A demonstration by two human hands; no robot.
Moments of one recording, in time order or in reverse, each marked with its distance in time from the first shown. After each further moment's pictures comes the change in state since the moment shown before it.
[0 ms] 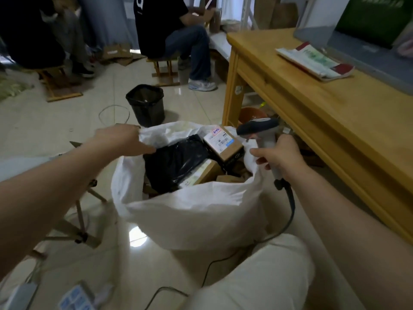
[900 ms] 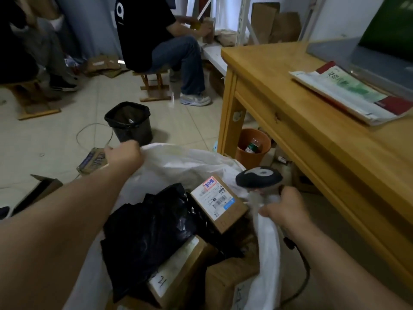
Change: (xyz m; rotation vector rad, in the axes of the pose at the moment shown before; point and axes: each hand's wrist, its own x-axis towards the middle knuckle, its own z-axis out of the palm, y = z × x) left_hand 0.253 0.071 0.045 -0.202 0.148 -0.163; right_hand 0.171 0.029 0.034 -0.197 -0.031 0.219
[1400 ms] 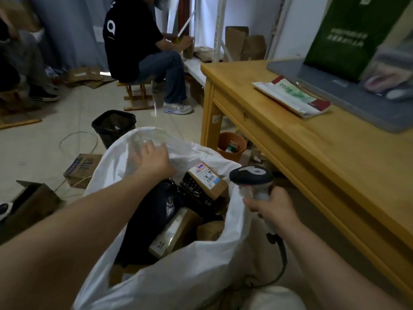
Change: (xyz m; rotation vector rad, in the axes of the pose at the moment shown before) left_hand -0.132 0.051 -0.036 -0.024 -0.124 0.197; right_hand -0.113 0.030 -0.026 0.176 0.072 -0.076
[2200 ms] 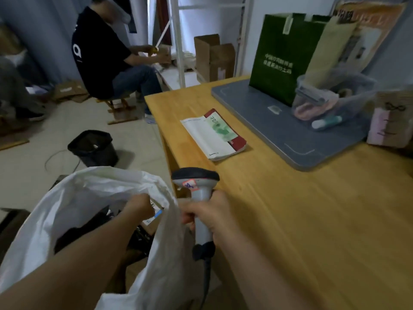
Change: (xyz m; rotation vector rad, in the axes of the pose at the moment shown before) left_hand -0.024 0.173 -0.021 0.086 -0.332 -0.006; right_hand 0.034 -0.062 -0.170 0.456 -0.429 0.087
